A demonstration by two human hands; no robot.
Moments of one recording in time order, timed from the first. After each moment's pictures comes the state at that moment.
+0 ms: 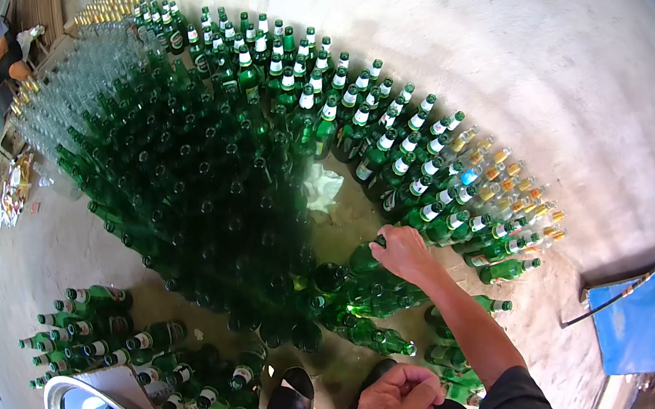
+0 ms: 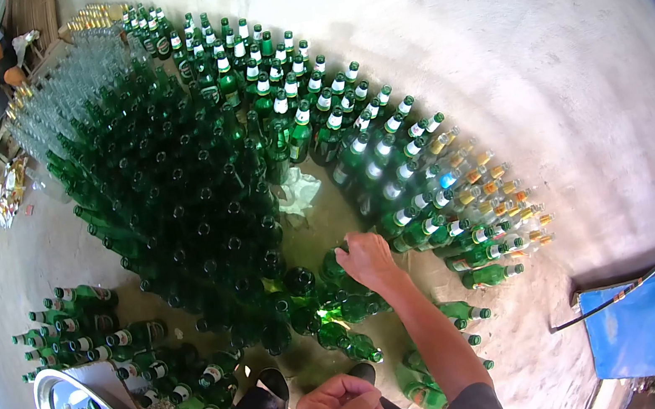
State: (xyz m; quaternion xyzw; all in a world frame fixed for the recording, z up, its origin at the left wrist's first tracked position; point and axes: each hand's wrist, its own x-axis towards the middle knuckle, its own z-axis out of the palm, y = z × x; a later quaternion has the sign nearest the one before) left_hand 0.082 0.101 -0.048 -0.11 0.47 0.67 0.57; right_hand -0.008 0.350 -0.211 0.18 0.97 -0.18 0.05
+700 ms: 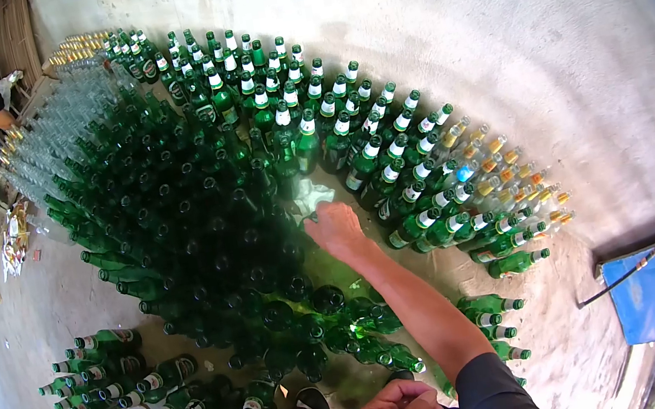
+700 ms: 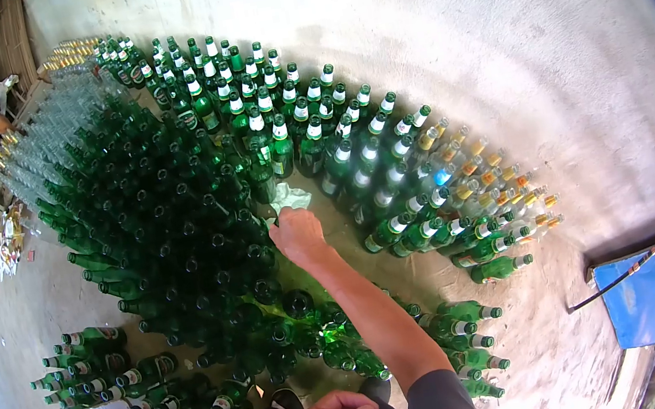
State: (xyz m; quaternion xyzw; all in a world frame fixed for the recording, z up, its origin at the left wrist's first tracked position) left_hand 0.066 0.118 -0.056 -0.14 0.41 0.71 0.55; right_hand -0.132 0.323 -0.247 0.20 0.94 -0.27 -0.06
